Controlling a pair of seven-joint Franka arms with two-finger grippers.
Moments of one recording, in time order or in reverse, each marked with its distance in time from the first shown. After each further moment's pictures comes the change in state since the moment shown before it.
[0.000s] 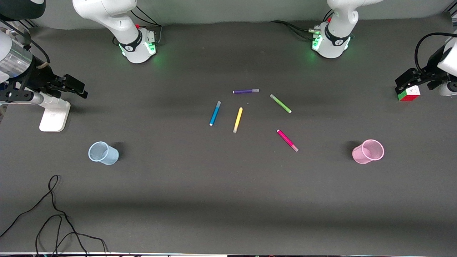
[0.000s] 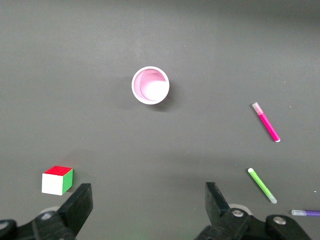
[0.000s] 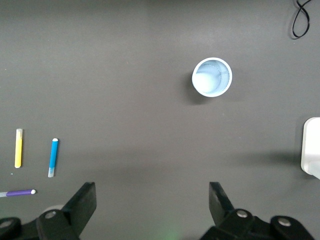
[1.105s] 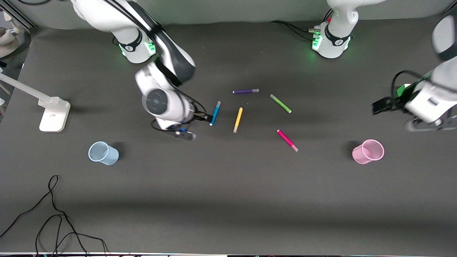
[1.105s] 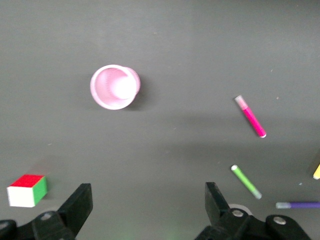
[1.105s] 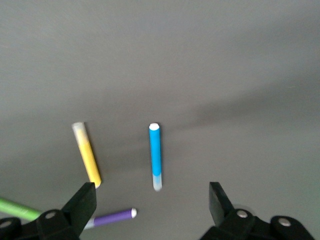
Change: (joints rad) left arm -0.079 0.291 -0.036 0.171 -0.011 -0.028 -0.074; right arm 0.186 0.638 0.378 0.054 0.184 0.402 0.690
